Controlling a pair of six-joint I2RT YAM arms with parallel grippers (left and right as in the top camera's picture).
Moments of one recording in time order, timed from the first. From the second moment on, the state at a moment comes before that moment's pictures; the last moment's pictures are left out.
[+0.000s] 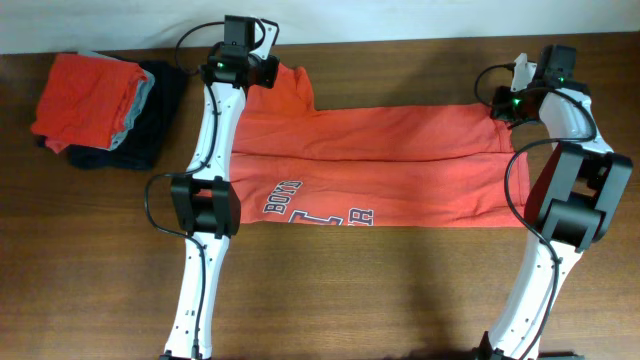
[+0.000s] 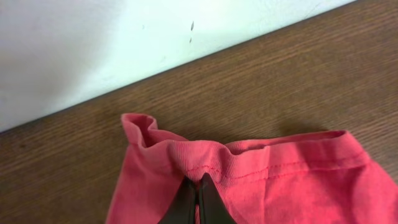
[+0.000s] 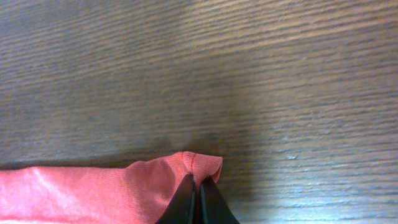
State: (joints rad) left arm -0.16 3.02 3.07 -0.86 0.09 0.19; right arm -0.32 2.46 1.98 -0.64 -0.25 -0.10
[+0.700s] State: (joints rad) left arm -0.15 2.86 3.08 -1.17 0.09 0.19; right arm -0.32 2.39 1.99 -0.80 -0.30 -0.11
